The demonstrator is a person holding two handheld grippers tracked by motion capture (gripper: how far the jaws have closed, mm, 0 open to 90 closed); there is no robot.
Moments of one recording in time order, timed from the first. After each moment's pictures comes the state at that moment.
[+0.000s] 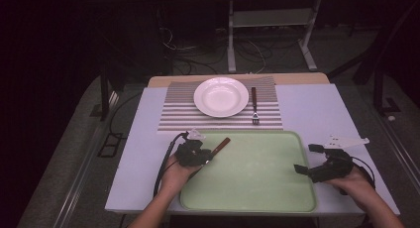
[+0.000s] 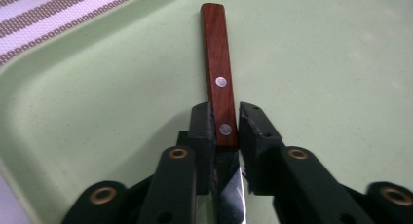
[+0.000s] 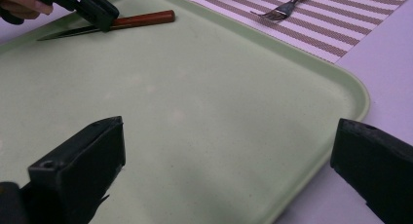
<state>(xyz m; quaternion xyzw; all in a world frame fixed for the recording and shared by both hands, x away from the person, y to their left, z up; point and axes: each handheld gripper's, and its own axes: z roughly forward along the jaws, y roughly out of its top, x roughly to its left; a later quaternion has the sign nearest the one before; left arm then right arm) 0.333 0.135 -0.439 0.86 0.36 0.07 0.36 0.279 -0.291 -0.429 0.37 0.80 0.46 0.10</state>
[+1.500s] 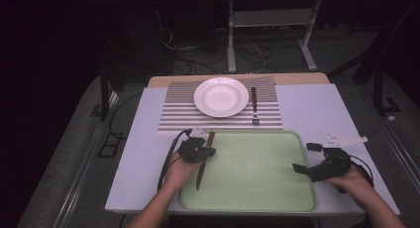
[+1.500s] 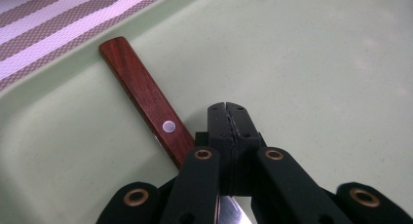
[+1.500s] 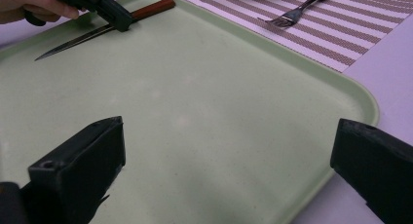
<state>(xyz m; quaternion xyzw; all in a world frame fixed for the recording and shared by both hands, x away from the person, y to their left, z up) 0.345 0.131 -0.442 0.87 0.33 0.06 0.37 0.282 -0.288 -0.428 0.36 0.80 0.46 0.10</state>
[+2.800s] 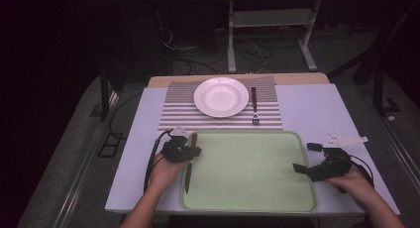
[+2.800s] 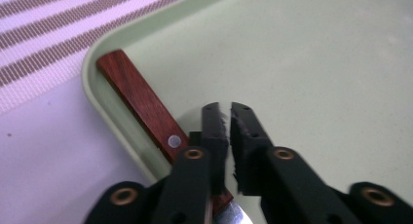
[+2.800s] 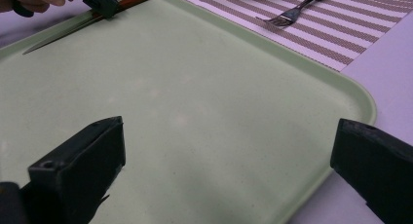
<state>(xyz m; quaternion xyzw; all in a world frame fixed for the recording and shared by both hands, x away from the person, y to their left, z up) 0.343 0.176 -0.439 0.84 0.38 0.06 0.38 0.283 -0.289 -0.428 0.36 0.80 0.46 0.10</state>
